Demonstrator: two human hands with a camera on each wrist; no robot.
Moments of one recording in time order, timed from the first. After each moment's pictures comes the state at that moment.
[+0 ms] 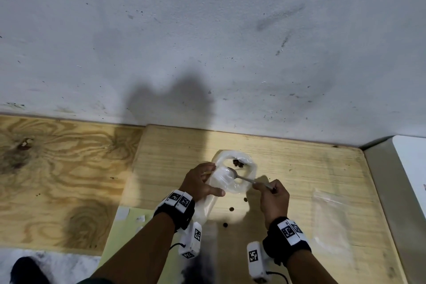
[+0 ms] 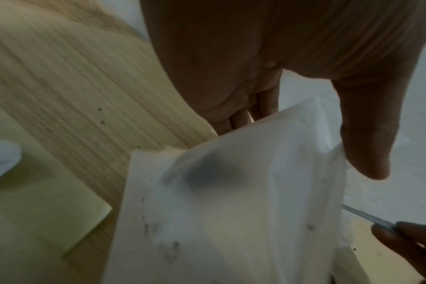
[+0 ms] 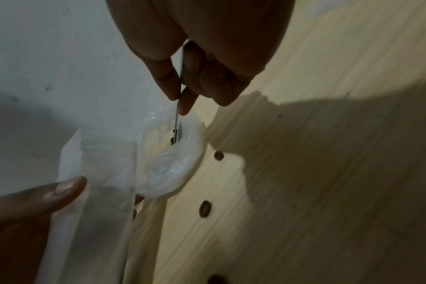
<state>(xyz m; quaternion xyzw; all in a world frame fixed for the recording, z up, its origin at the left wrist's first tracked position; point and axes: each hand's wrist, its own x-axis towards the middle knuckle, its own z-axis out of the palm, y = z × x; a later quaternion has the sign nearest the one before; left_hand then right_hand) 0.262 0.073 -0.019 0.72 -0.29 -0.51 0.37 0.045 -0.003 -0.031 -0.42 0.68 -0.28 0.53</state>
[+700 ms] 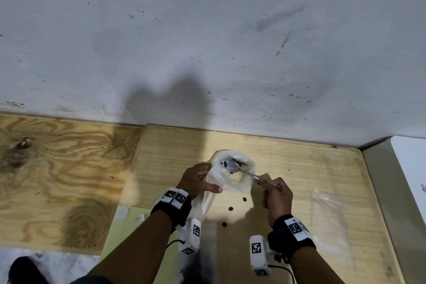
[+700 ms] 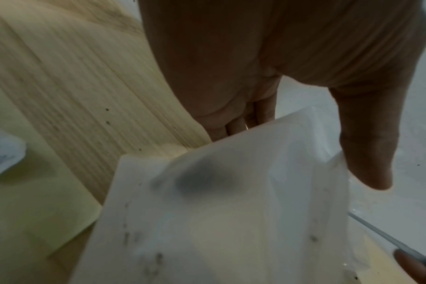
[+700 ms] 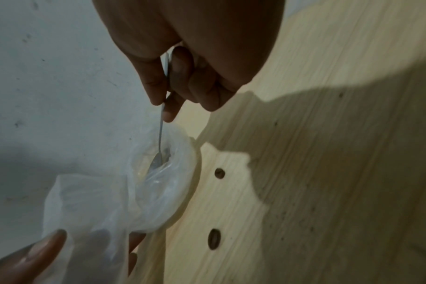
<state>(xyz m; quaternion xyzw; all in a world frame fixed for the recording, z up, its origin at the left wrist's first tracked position) 0.269 0.072 -0.021 0.73 -0.28 -0.51 0.35 0.039 -0.013 -0.027 -0.34 0.64 -0.34 0.60</state>
